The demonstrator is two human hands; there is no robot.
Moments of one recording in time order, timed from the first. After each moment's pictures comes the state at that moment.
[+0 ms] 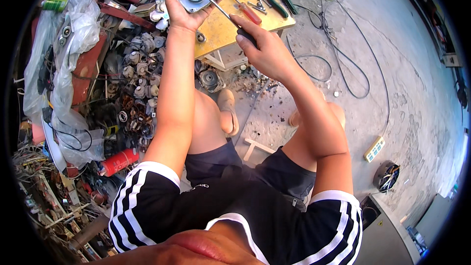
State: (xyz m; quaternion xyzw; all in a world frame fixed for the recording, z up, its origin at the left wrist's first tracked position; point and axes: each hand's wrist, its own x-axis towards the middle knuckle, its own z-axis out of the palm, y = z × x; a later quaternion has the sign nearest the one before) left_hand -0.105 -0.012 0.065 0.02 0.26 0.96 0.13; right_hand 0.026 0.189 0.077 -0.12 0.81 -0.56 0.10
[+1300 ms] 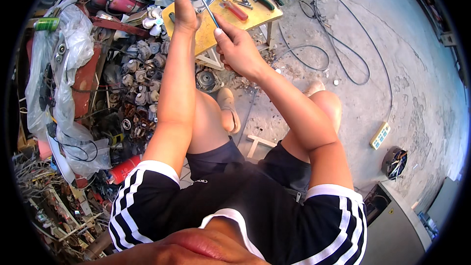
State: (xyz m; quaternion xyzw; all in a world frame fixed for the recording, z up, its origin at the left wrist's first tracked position) left_hand -0.113 0.029 0.039 0.06 0.52 0.85 0.02; right_hand 0.029 0.161 0.051 -0.01 0.56 -0.81 0.18
